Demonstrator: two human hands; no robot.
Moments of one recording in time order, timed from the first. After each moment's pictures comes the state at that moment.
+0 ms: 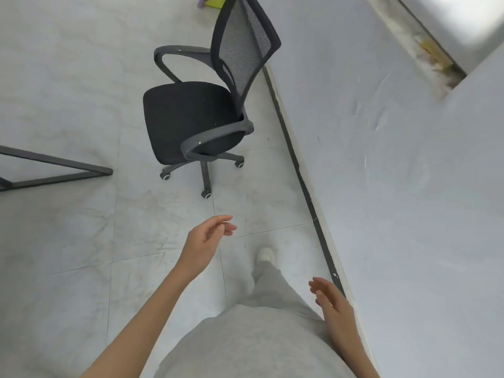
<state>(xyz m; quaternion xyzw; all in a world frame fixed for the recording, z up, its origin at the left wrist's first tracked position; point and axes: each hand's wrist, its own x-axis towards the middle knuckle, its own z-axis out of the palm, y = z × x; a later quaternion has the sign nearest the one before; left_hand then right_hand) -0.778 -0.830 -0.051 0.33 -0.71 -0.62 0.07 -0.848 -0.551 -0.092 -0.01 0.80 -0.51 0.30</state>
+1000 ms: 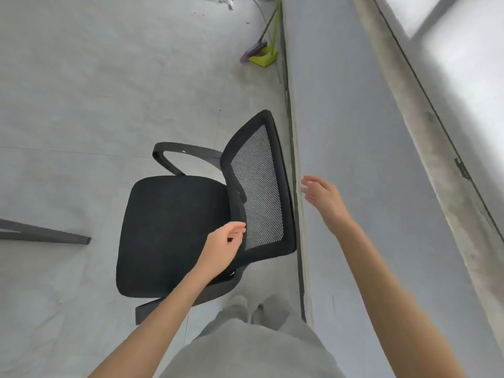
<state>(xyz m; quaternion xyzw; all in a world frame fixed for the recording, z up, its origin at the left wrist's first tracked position) -1.273 -1.160 -0.045 0.41 -0.74 -0.53 0.09 -1.490 -1.084 0.006 -0.17 0.77 -0.50 0.37</state>
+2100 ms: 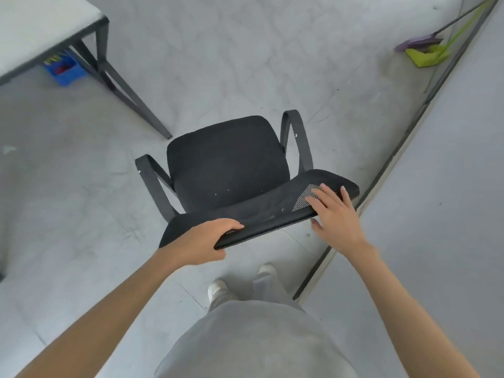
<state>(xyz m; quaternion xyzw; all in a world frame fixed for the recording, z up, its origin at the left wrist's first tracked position) -1.211 -1.076 -0.051 0.50 -0.76 -0.42 -0.04 -1.510 -1.093 -0.080 -0.80 0.59 -0.01 0.04</state>
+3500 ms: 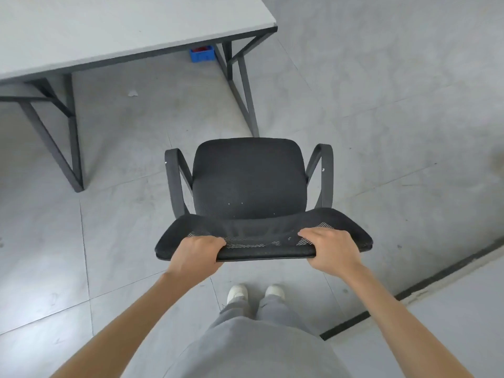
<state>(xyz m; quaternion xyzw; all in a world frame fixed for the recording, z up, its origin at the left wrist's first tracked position) -1.043 -0.960 -0.087 0.74 -0.67 -0.10 0.05 -1.305 -1.112 -0.082 -0.92 0.37 0.05 0.11</state>
